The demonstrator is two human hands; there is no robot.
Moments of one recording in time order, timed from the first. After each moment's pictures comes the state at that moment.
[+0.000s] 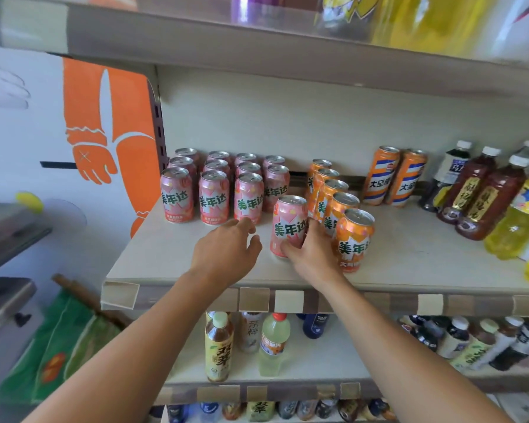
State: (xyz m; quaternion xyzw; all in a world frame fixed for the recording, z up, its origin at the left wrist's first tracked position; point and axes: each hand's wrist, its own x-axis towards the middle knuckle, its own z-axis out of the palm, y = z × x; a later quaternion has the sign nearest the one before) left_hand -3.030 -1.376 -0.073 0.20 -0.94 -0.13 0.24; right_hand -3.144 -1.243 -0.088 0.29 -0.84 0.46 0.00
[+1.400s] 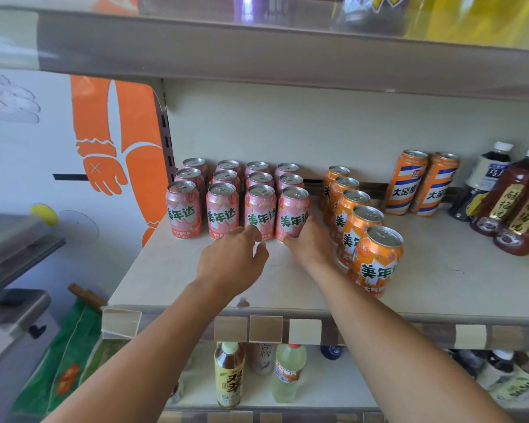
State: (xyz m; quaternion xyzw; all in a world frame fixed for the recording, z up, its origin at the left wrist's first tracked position) left_hand -3.058 -1.404 -0.076 0.20 -0.94 -0.13 0.25; right_hand -3.206 -1.312 -0.092 0.22 -0.89 0.39 0.01
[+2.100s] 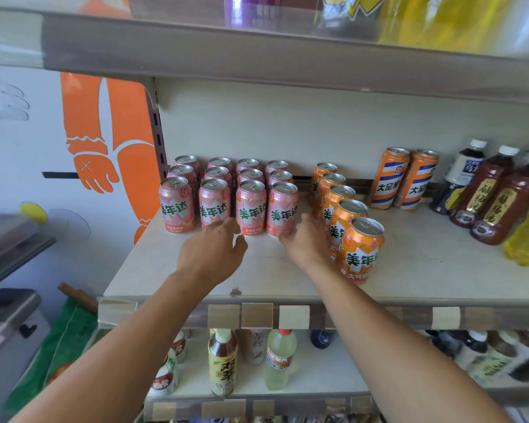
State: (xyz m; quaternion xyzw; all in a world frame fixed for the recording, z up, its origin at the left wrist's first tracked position) left_hand -3.042 -1.412 -0.072 0.22 -0.93 -0.12 0.25; right_hand -3.180 -1.287 -0.082 0.22 -0.89 0.39 0.01
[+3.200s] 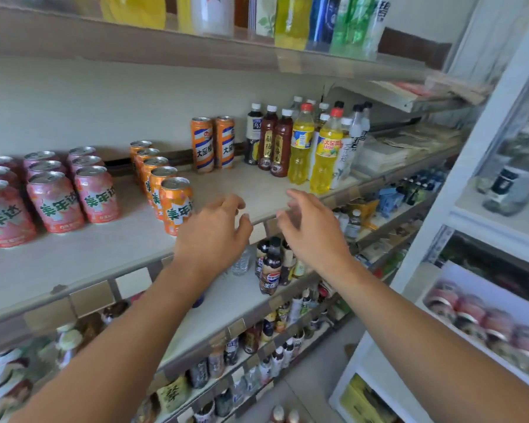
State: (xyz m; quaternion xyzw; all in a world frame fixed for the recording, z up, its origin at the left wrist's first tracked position) left_hand -3.055 -1.154 -0.042 -0.10 -0.93 -0.20 0.30; right_hand -3.074 -0.970 -0.047 0.14 -0.91 0.29 0.25
